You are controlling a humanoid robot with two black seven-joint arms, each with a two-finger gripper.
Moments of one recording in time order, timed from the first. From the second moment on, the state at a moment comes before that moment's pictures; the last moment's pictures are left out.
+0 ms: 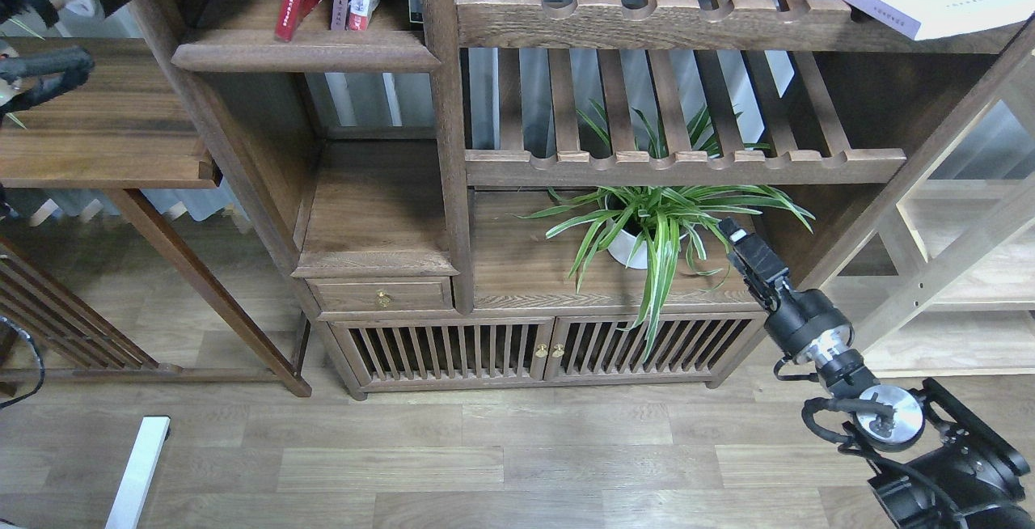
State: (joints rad) left arm -0.95 0.42 -1.22 -1.00 0.77 -0.36 0.20; right arm 0.18 -0.32 1.15 0.87 0.12 0.58 -0.05
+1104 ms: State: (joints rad) left arm -1.17 0.27 -0.97 -0.56 0.66 -0.26 0.00; right arm 0.19 -0.34 1.14 0.87 0.14 0.58 -0.05
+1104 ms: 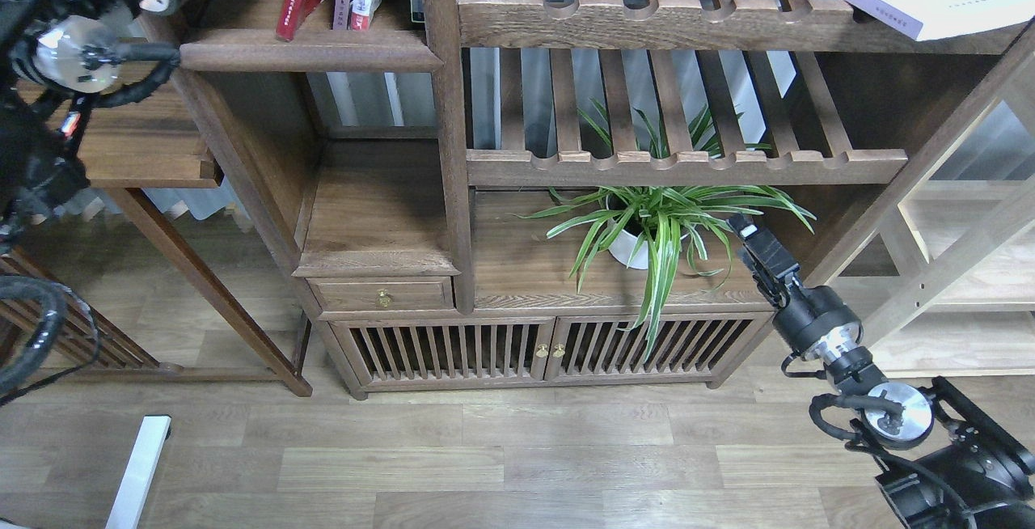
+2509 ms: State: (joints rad) left arm -1.23 0.21 -0.83 -0.52 0.60 -0.13 -0.08; right arm 0.18 -0.34 1.15 0.87 0.14 0.58 -0.05
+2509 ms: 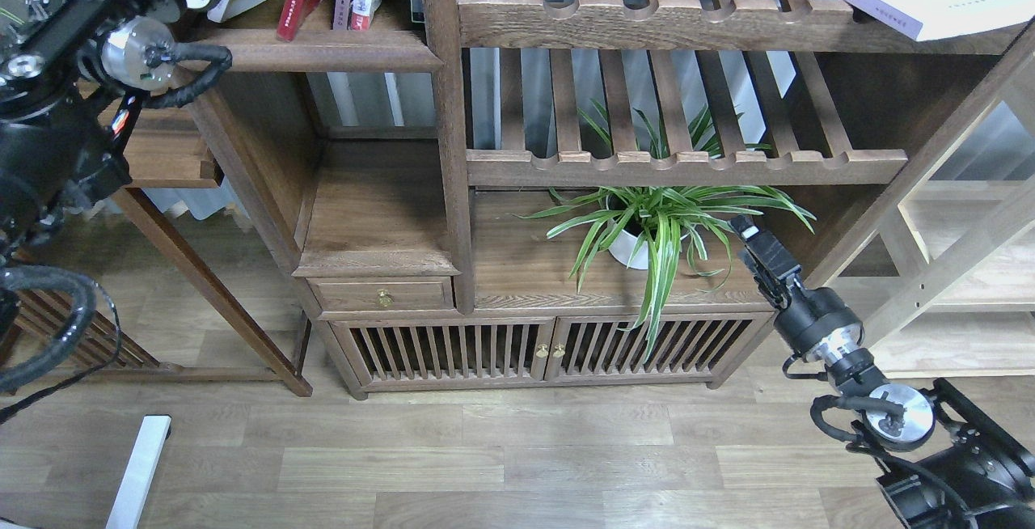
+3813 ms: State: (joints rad) left arm -1.26 0.52 -0.82 -0.80 0.39 -0.38 -0.05; right arm 0.21 -0.34 1.15 0.86 0.14 0.58 -0.05
